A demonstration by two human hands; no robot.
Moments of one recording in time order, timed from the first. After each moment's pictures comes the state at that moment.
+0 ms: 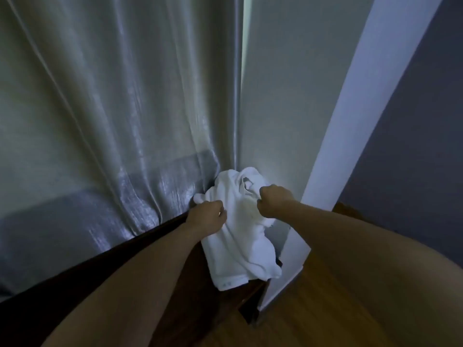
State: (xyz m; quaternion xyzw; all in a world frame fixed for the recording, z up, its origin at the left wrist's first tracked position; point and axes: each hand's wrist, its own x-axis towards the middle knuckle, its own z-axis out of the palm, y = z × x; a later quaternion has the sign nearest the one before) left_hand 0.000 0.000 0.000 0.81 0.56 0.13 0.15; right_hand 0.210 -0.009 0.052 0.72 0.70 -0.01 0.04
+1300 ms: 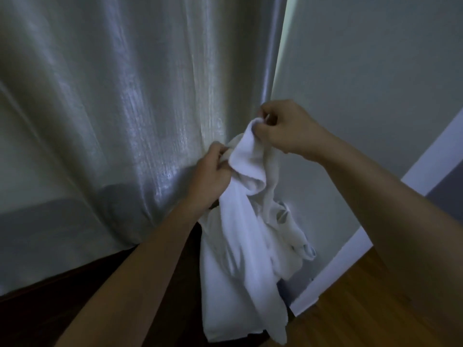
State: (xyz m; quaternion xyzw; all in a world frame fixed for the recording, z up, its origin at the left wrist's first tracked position) left_hand 0.028 0.130 0.087 0.64 0.52 0.50 0.28; right_hand 0.199 0.134 0.218 0.53 0.79 -0.12 -0.30
